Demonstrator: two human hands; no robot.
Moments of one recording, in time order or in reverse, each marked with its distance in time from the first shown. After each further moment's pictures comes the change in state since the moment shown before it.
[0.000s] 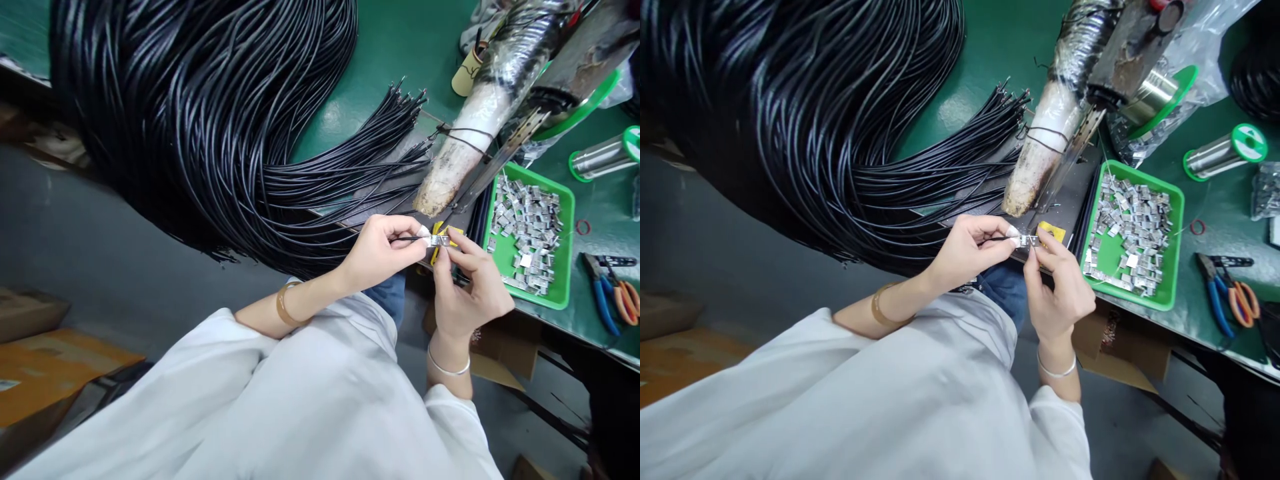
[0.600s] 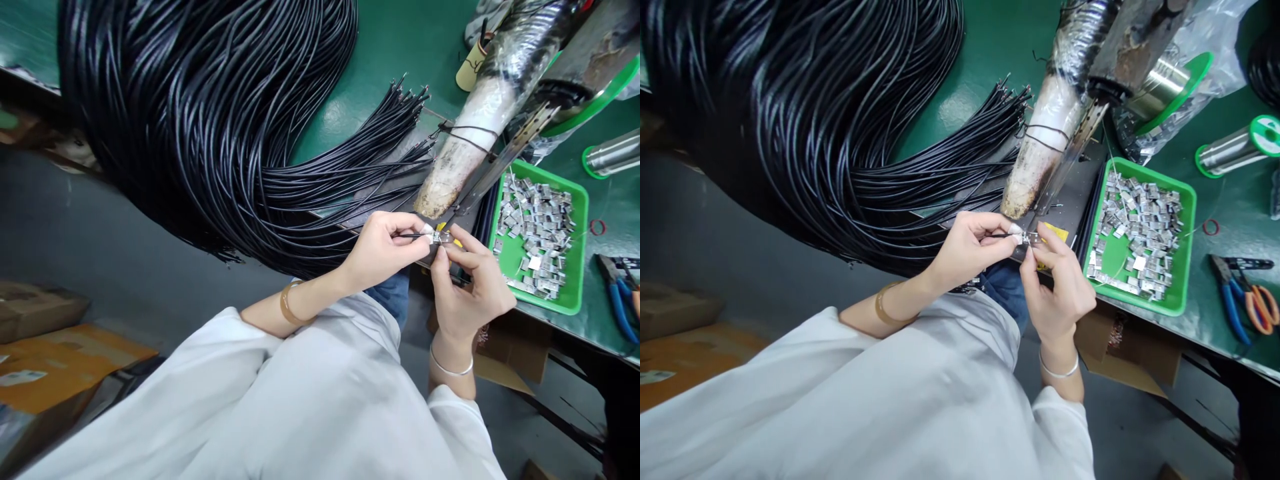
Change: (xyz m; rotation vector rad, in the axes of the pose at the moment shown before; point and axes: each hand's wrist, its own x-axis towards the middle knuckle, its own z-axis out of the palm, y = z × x) left_hand 0.007 0.004 0.003 -0.055 0.045 -0.019; right_hand 0.004 0.003 0.001 0.034 -0.056 -0.004
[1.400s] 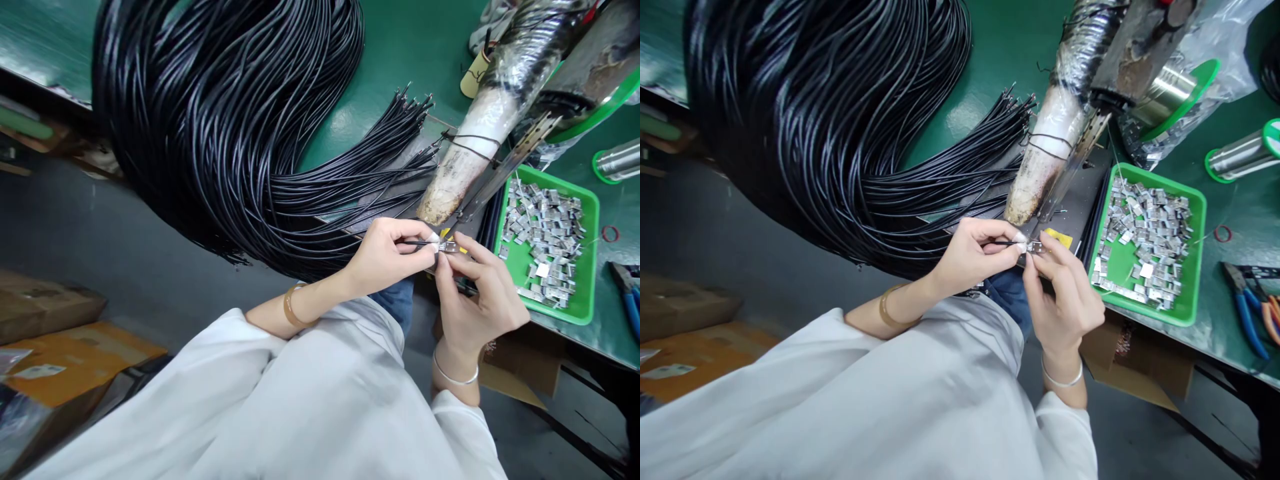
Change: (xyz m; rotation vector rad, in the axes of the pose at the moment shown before) left_hand -0.001 0.003 -0.003 0.097 -0.062 0.086; right_hand 0.004 -0.006 -0.004 -0.007 0.006 -0.006
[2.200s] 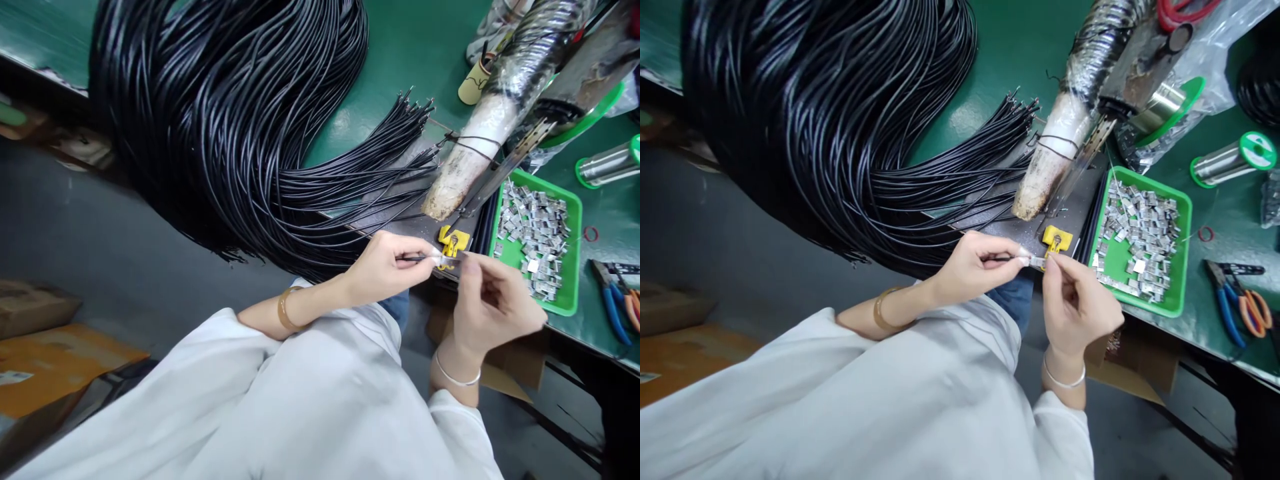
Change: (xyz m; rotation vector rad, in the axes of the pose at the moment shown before) left_hand -0.022 0.001 -0.002 0.151 -0.051 0.134; right_hand -0.006 0.000 -0.014 -0.055 0.100 0.221
